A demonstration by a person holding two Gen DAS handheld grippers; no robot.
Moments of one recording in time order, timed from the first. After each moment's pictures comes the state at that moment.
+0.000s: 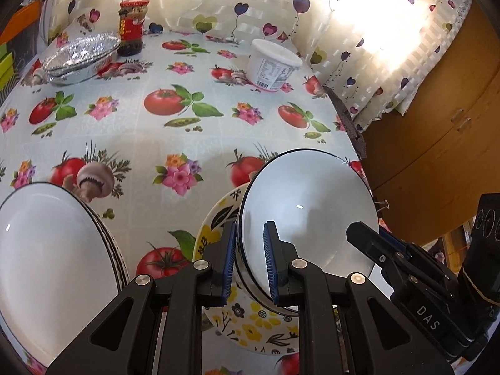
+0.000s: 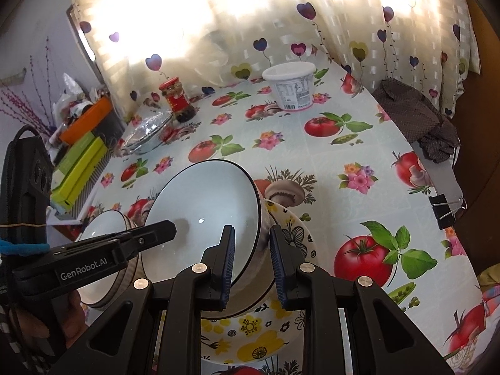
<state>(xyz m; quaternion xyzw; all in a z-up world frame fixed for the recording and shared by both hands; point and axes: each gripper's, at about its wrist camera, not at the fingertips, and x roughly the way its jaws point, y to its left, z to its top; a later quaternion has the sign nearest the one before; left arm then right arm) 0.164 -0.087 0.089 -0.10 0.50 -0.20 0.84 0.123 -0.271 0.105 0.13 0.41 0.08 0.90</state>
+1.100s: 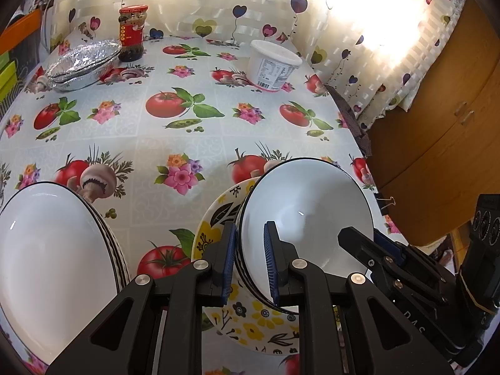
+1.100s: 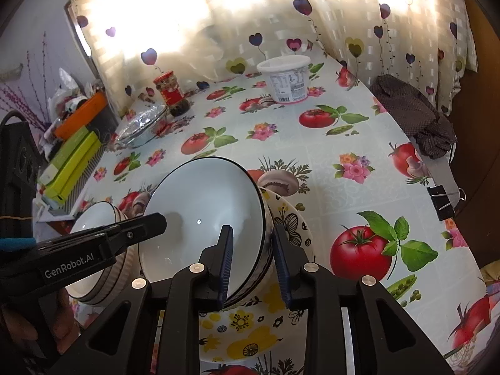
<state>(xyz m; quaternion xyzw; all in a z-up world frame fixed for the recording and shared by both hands) 0.157 -0.094 0.088 -0.08 0.49 -0.19 0.85 0.121 -0.271 0.093 0.12 0.42 0.07 0.90</state>
